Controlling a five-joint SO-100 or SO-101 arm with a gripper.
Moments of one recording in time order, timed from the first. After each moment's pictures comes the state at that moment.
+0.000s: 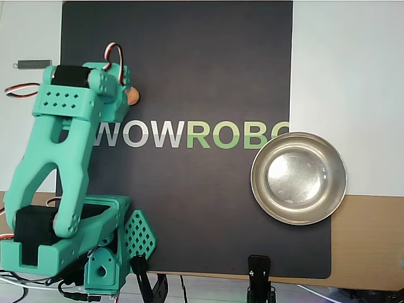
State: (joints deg) arm 3.1 94.1 112.9 63.5 -6.3
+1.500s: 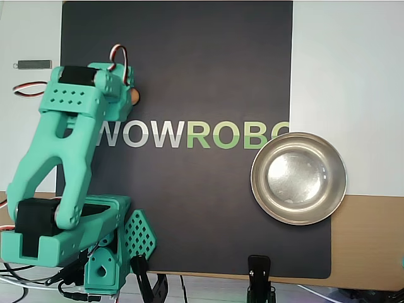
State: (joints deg) arm 3.2 90.6 114.8 57.9 -6.2
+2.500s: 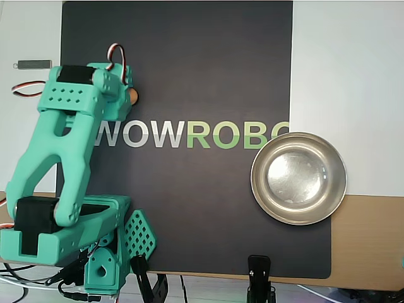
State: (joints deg) arm 2.2 89.4 114.7 57.7 -6.3
